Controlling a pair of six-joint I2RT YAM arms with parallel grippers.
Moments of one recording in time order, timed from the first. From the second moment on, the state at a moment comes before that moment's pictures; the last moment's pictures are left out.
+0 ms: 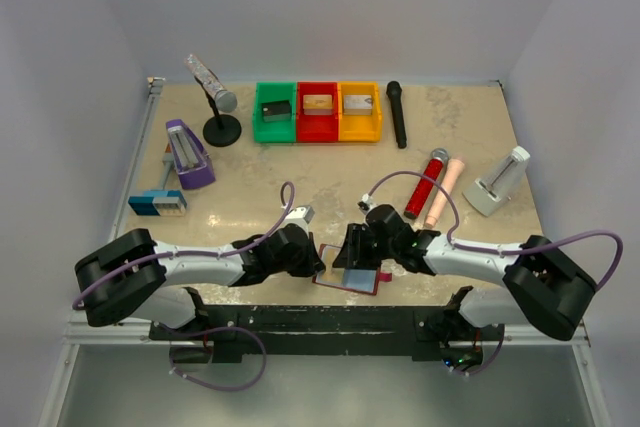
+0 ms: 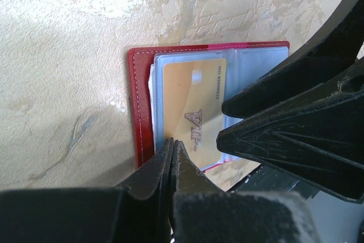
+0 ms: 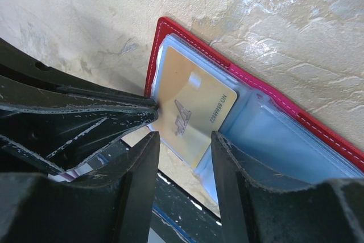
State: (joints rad) left arm -1.06 1.37 0.46 0.16 -0.07 -0.97; right arm 0.84 1.29 0.45 0.03 -0.23 0.92
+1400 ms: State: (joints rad) left arm -1.06 1.38 0.39 0.30 -0.05 -1.04; right arm 0.82 1.31 0.34 0.25 -0.29 1.02
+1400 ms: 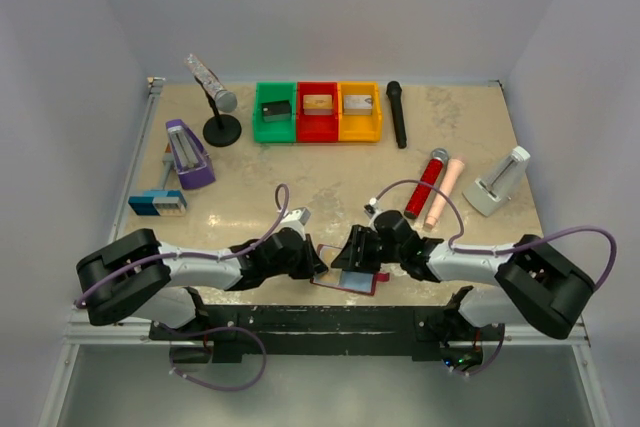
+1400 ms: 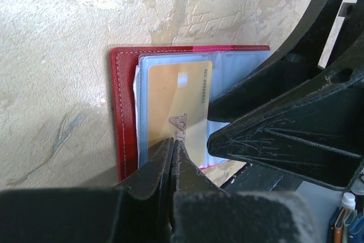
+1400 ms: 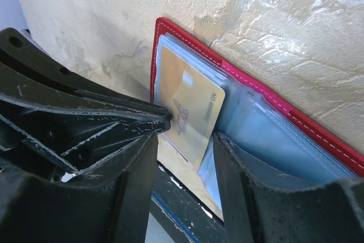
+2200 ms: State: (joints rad) left arm -1.06 1.25 0.35 0.20 -0.08 -1.04; right arm 0.79 1.37 0.28 0.44 -0.34 1.11
